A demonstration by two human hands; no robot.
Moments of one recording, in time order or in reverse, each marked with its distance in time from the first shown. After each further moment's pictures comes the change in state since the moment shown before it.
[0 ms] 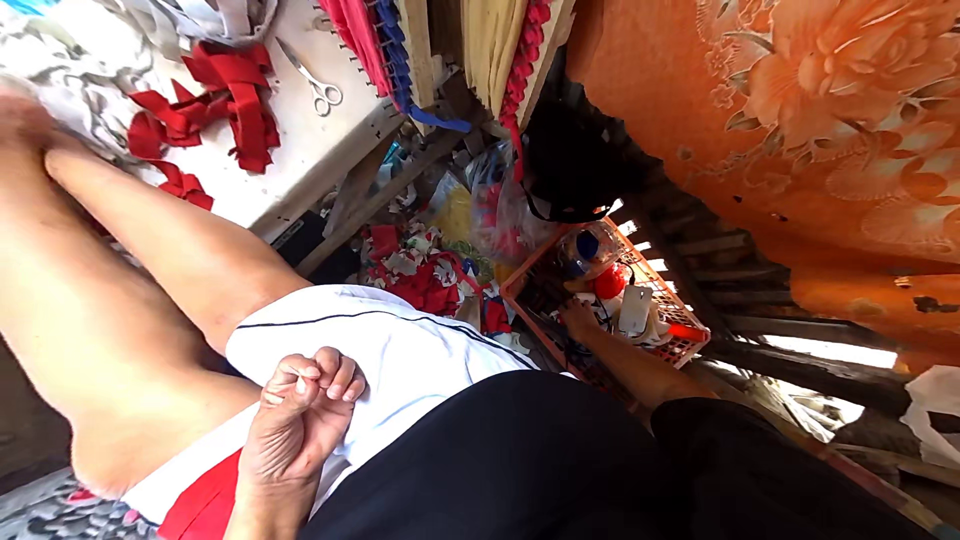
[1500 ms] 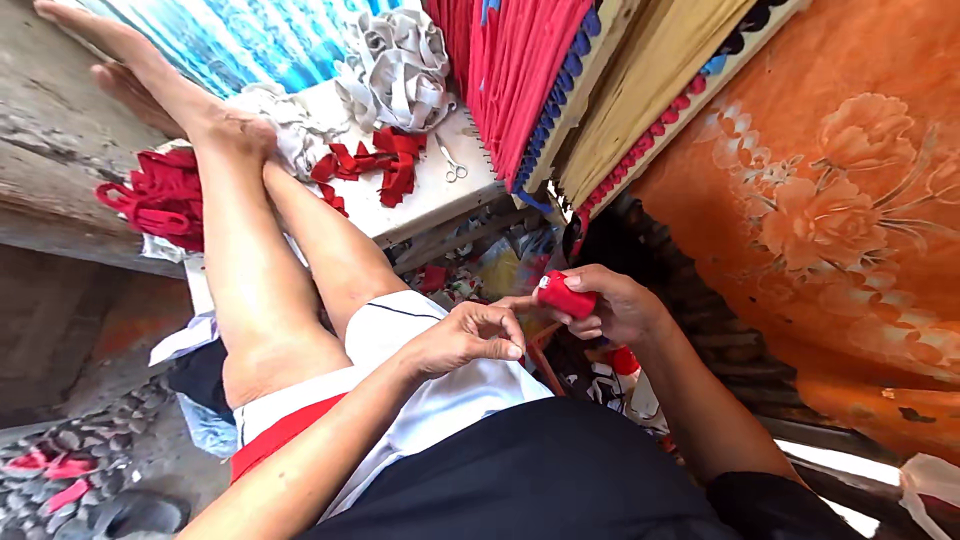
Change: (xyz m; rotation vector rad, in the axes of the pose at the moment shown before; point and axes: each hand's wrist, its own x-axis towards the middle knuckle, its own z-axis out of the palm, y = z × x) left_hand 0.090 -0.004 0.057 0.615 -0.570 -0.155; right_hand -0.185 -0.158 -0.301 1.353 -0.459 -0.872
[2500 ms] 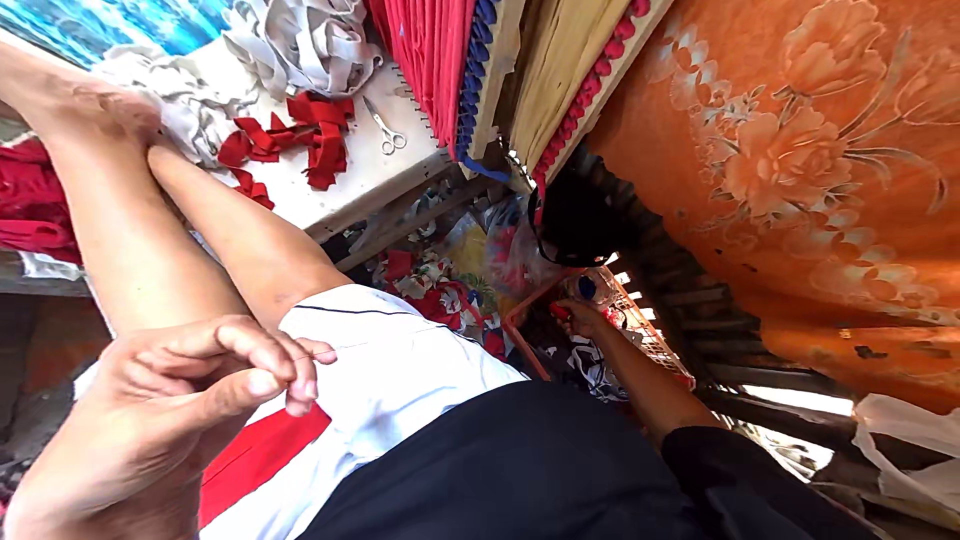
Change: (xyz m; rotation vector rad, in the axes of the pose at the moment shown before) left_hand -0.113 0.080 -0.021 0.129 0.342 0.092; right_hand -0.033 0.239 -0.213 0.184 0.950 0.517
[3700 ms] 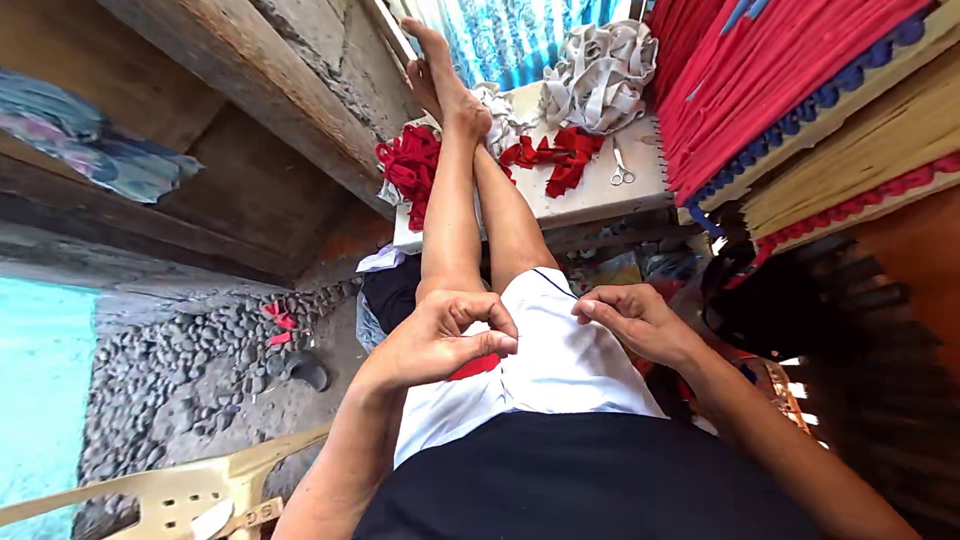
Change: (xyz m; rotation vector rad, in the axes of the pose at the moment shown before) left_hand -0.061 0.037 0.007 0.414 0.122 0.026; right_hand -0.251 -0.108 0.263 -0.780 -0.695 -1.214
